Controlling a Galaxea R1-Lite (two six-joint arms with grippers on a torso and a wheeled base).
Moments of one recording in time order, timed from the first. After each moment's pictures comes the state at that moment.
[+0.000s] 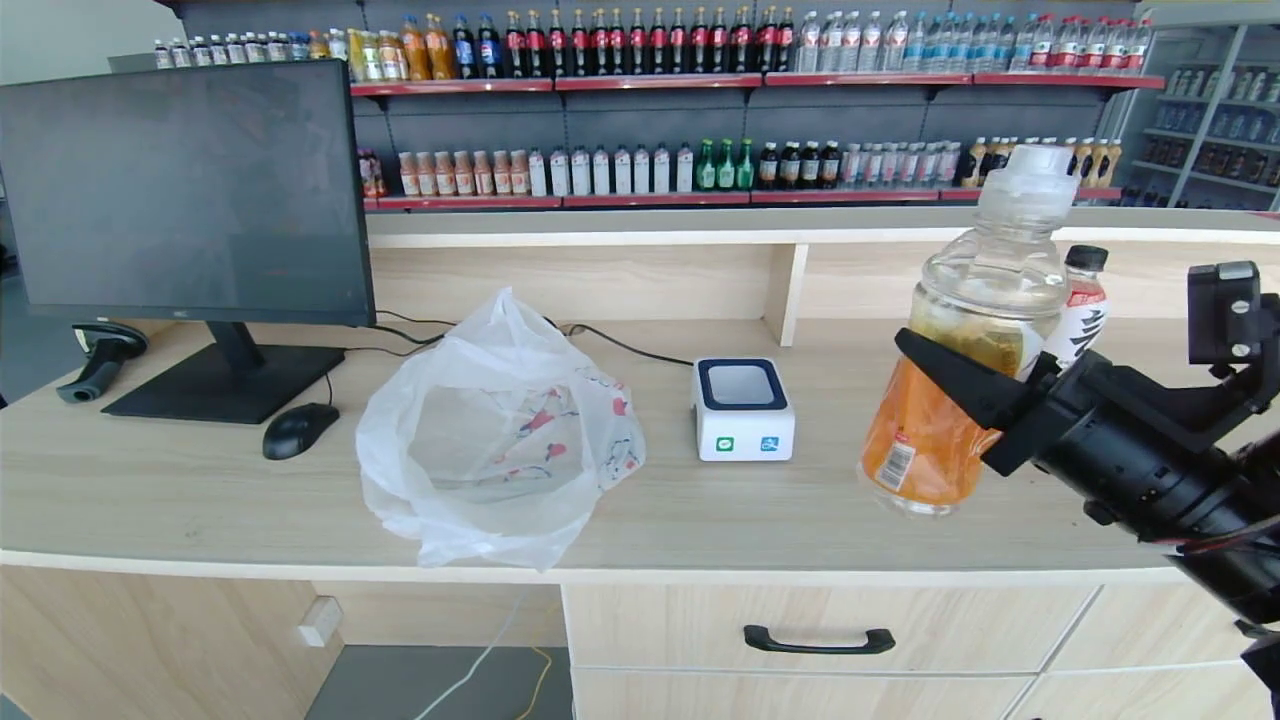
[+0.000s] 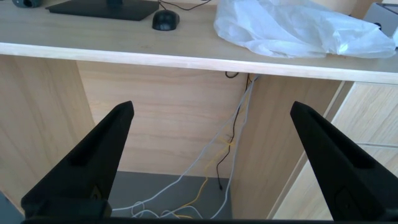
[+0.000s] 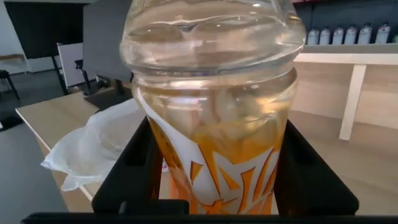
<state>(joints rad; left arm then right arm) 0.00 0.00 0.00 0.00 0.00 0.00 0.34 1.61 -0.38 -1.57 0.30 0.17</state>
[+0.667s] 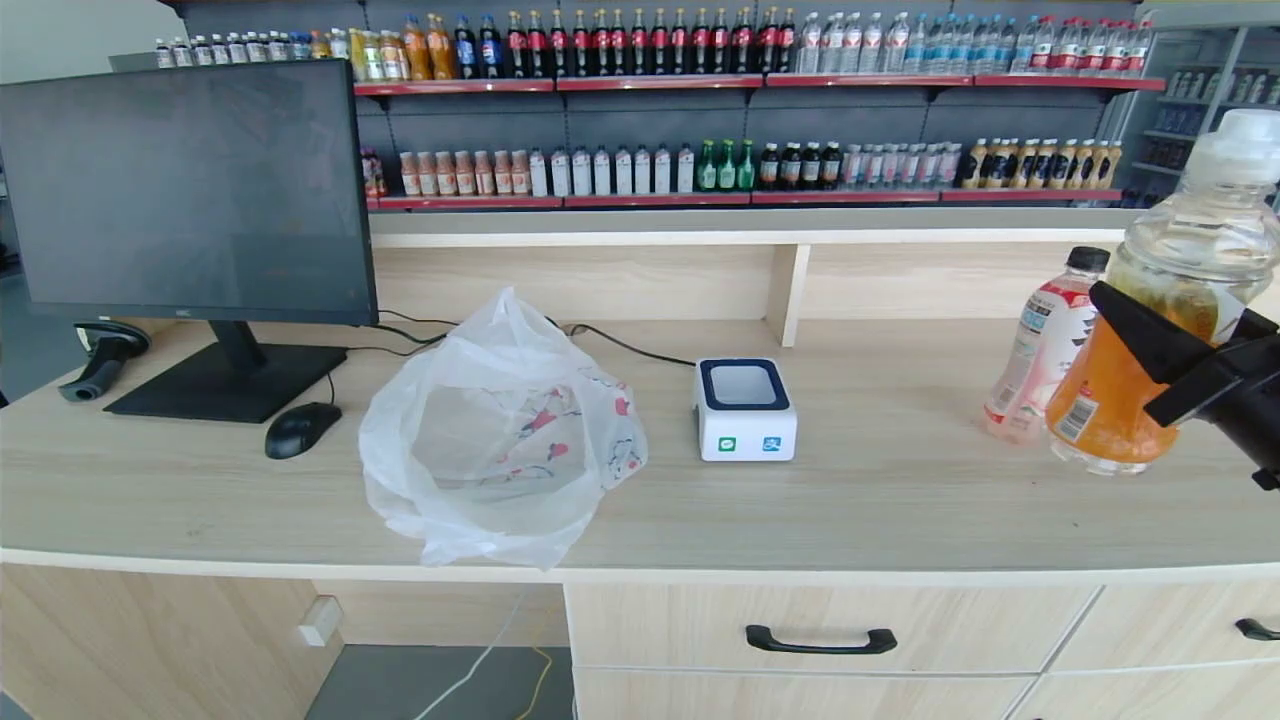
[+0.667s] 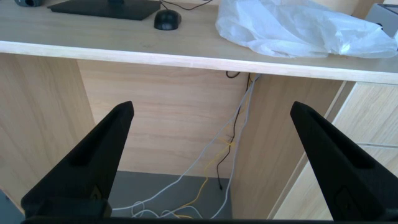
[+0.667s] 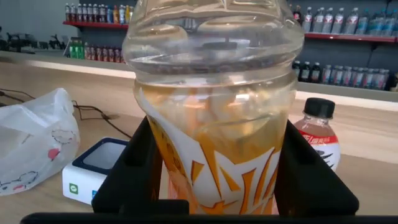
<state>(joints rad) 0.00 0.00 0.00 0.00 0.00 0.00 -0.03 1.50 -0.34 -1.57 0.30 0.02</state>
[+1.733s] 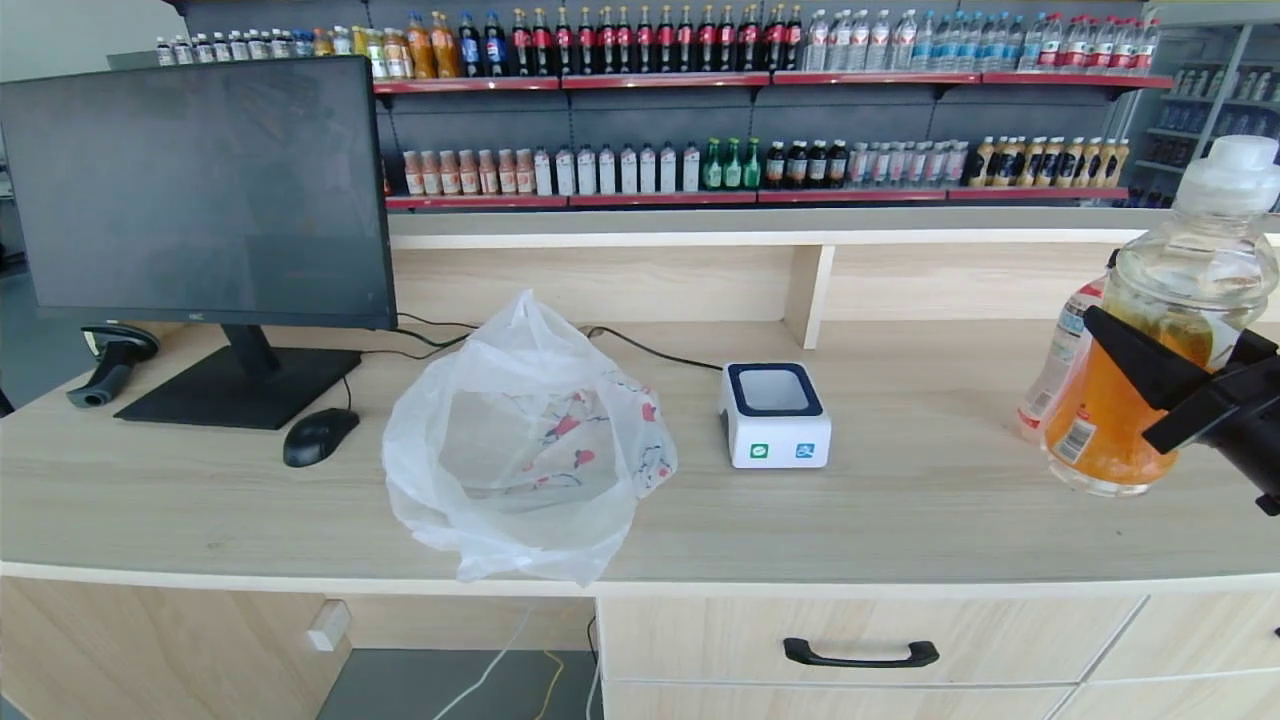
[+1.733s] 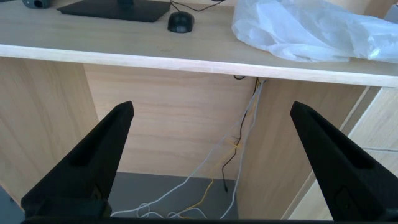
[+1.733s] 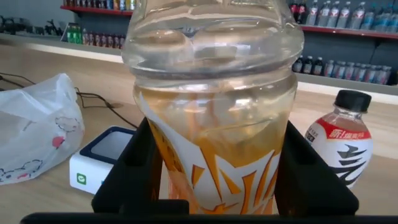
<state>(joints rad) 0.00 0.00 0.00 0.00 0.00 0.00 -0.02 1.48 -0.29 -1.57 0.31 -0.02</state>
